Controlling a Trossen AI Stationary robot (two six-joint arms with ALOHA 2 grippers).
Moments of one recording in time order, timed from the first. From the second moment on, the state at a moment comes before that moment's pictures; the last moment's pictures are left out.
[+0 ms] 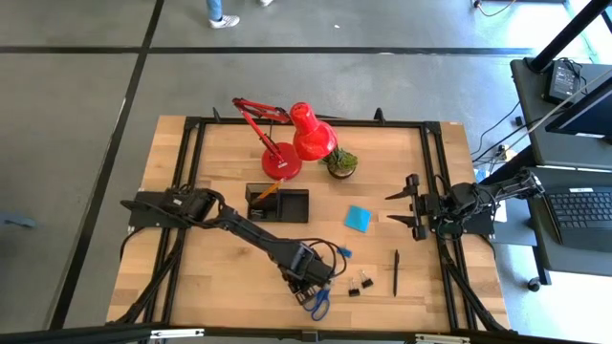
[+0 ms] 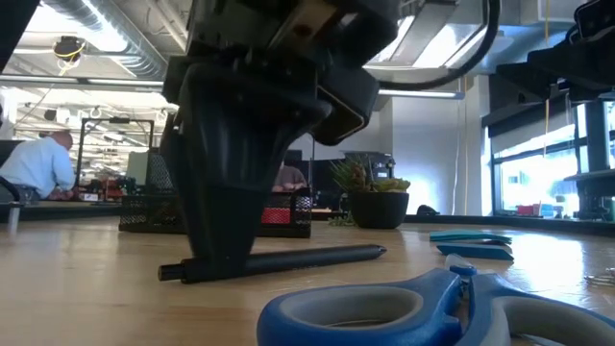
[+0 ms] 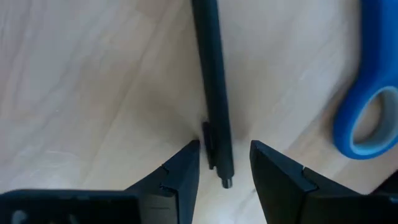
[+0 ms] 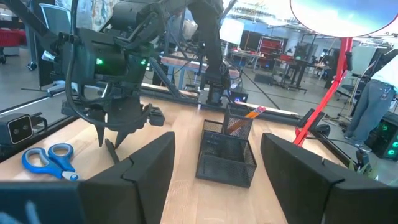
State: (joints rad) left arm -0.41 2.28 1.79 -0.97 0.17 -0.98; right arm 0.30 0.01 0.01 0.06 0.23 -0.19
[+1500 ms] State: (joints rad) left arm -0.37 2.30 1.78 -1.09 0.16 -0.83; right arm 0.30 0.01 0.01 0.06 0.23 -0.18
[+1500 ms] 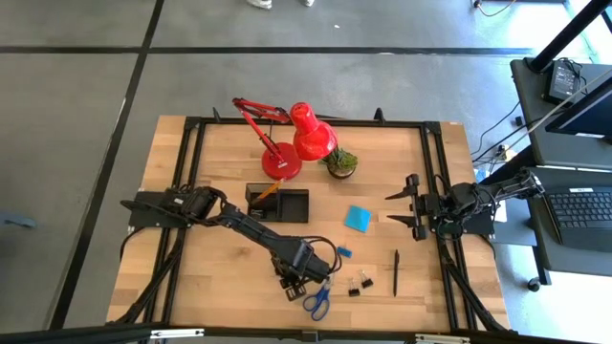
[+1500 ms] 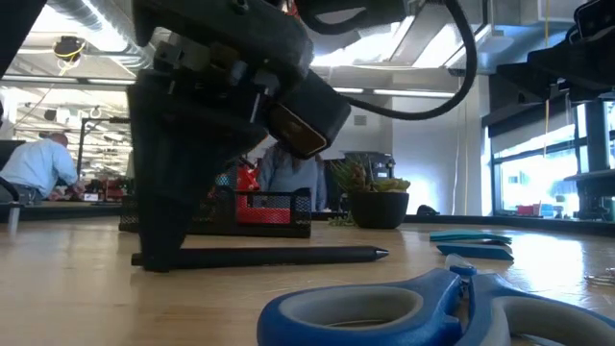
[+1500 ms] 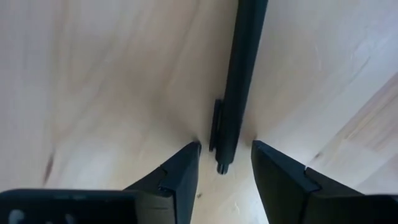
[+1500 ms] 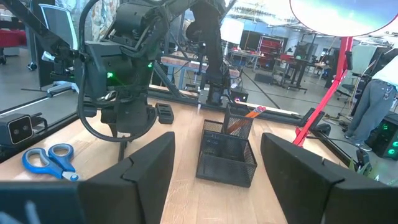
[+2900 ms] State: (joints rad) left arm -0.37 2.30 1.79 -1.08 0.09 -0.66; right arm 0.30 0.01 0.01 0.06 0.23 -0.18
